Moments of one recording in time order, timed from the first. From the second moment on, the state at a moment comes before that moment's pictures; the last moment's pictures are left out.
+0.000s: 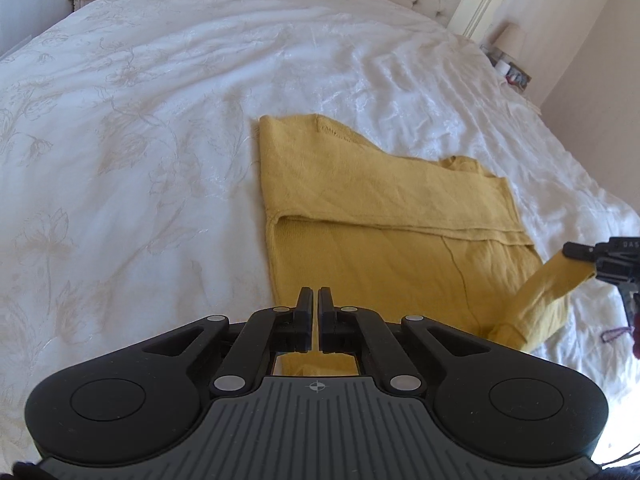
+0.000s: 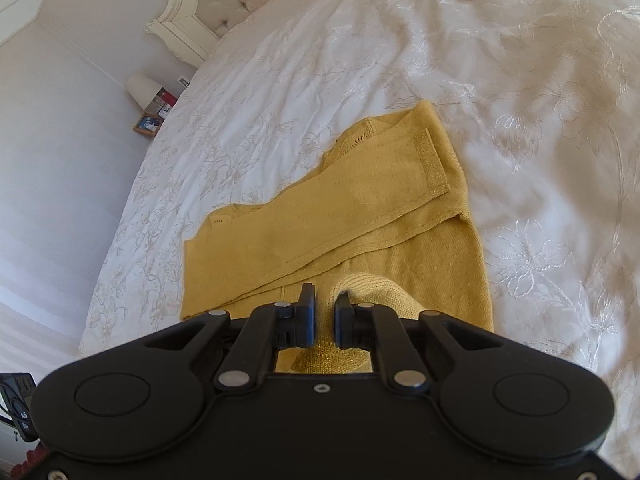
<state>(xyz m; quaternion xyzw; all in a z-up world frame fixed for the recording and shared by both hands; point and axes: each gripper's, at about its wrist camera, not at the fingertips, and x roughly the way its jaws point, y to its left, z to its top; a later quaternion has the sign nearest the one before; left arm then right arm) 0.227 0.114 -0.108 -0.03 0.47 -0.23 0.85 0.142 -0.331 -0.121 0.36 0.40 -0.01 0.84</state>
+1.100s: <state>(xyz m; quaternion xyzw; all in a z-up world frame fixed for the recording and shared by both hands) 0.223 0.088 -0.131 0.02 0.52 -0.21 0.83 0.183 -0.362 -0.164 0.36 0.46 -0.04 0.81</state>
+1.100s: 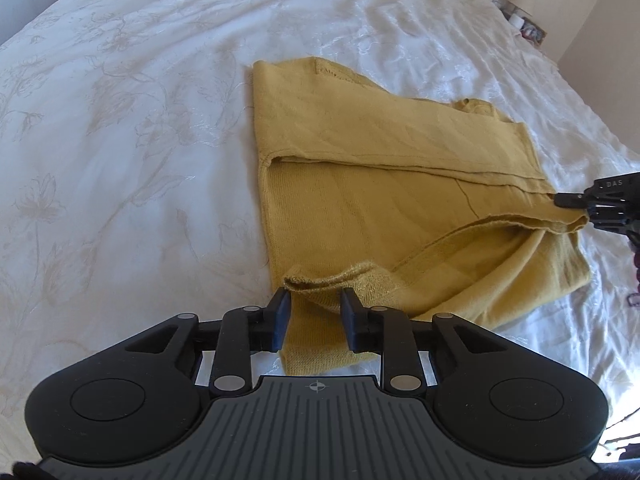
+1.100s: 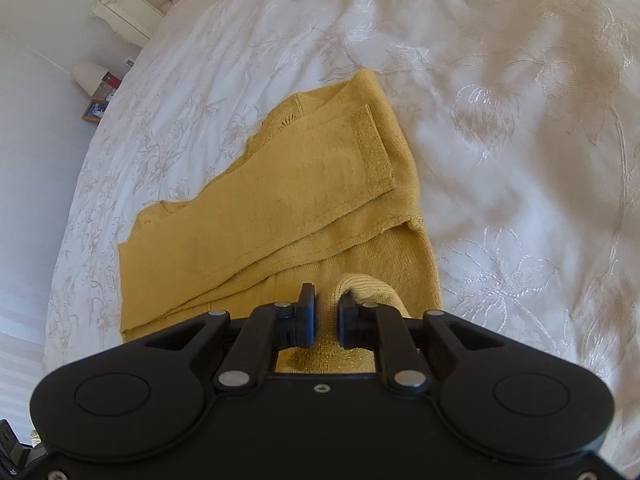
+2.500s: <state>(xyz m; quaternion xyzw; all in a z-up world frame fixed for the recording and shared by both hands) 0.284 0.050 -0.174 0.07 0.57 -0.28 0.77 0.216 -0.351 -0.163 0.17 0.51 0.06 0.84</state>
